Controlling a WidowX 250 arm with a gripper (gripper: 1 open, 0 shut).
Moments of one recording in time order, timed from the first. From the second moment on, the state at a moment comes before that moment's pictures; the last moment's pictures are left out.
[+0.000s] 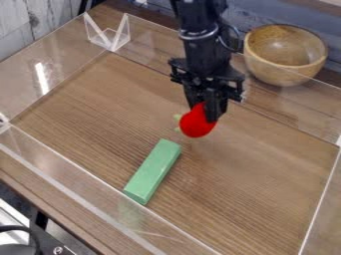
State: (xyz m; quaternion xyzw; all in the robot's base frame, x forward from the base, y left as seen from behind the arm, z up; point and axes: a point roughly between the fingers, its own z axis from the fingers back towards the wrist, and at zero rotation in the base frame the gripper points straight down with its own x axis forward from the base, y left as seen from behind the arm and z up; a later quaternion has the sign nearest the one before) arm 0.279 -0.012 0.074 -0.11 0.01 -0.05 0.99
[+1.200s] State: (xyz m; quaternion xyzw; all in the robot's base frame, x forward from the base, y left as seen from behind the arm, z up) arm 0.272 0.006 0.085 -0.13 0.04 -0.04 0.99
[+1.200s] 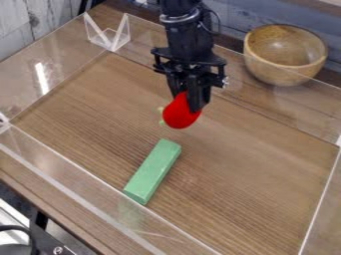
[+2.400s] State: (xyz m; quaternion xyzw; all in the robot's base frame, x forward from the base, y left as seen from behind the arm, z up) arm 0.266 0.018 0.104 -0.14 0.03 -0.03 0.99
